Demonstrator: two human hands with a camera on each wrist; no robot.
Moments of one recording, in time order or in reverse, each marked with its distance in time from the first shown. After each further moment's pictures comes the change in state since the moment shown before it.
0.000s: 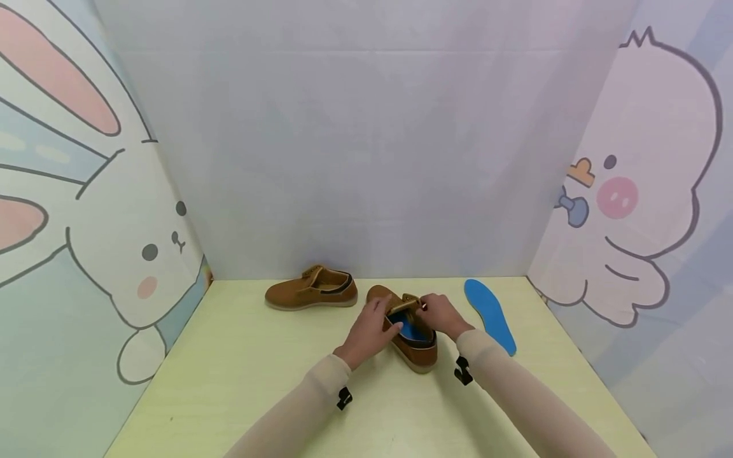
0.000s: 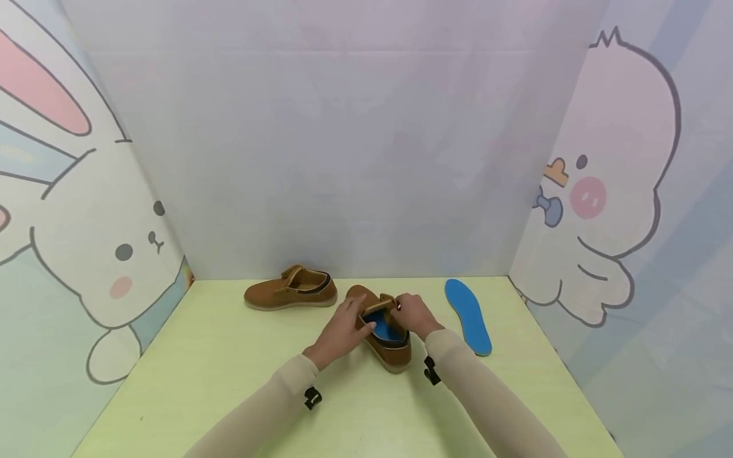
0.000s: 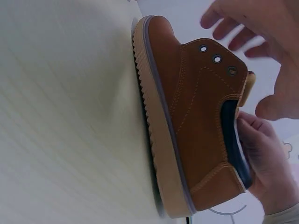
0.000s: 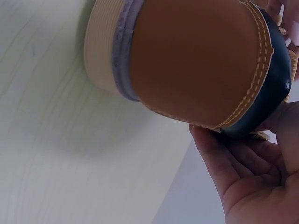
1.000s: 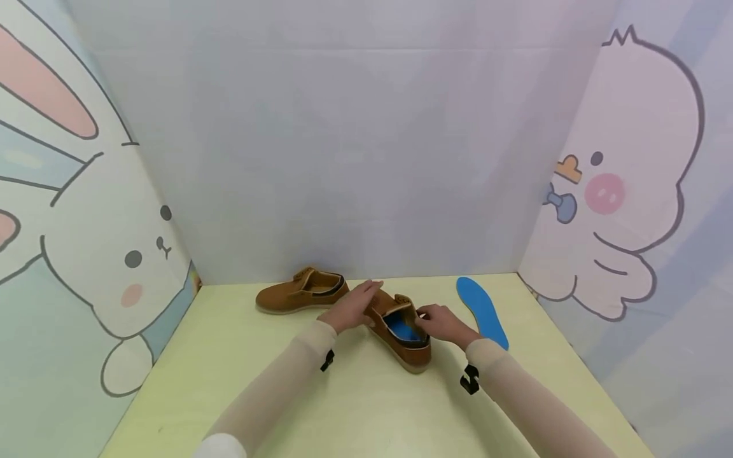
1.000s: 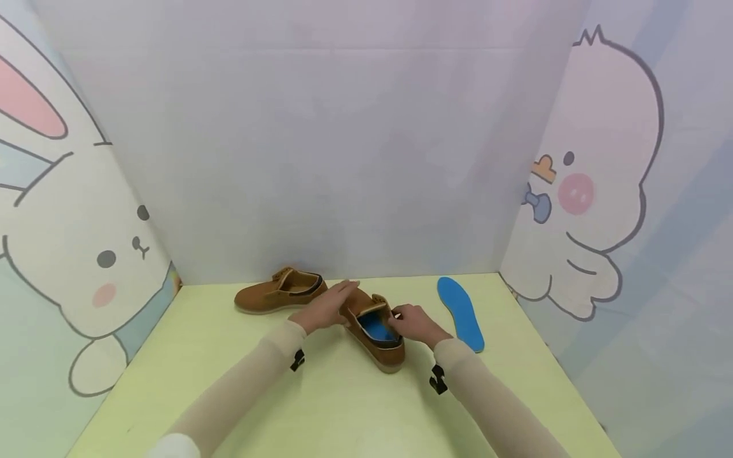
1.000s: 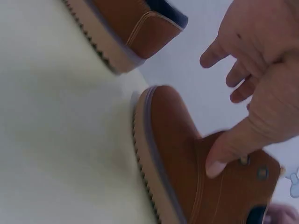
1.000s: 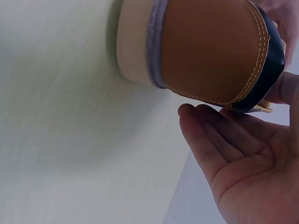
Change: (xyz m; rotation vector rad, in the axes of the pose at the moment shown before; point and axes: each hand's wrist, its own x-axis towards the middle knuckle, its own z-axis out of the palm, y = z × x) left_hand 0.056 -0.039 -0.034 0.211 -0.291 0.202; right_hand -0.020 0.019 0.001 0.085 -0.087 -0.032
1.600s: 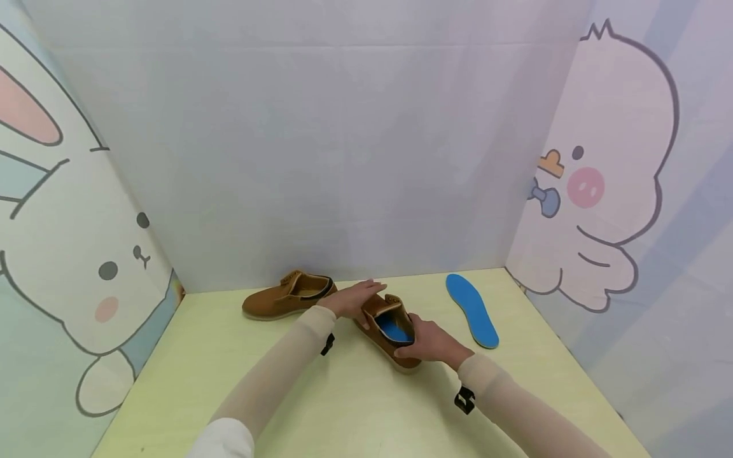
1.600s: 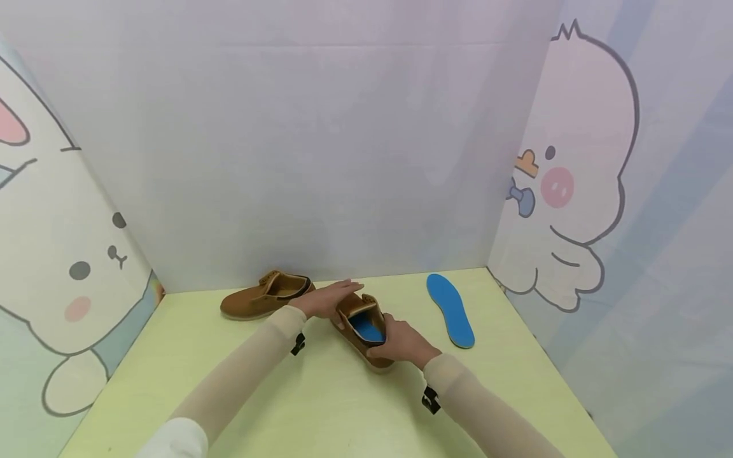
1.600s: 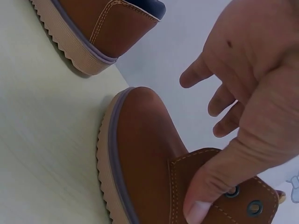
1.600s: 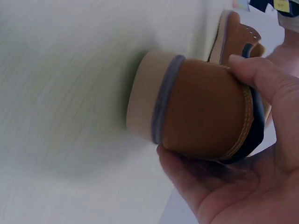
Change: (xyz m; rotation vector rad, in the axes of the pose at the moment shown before) left_hand 0.037 0.000 -0.017 -0.011 -0.255 0.074; right_hand -0.038 -0.026 0.013 0.045 -0.057 0.106
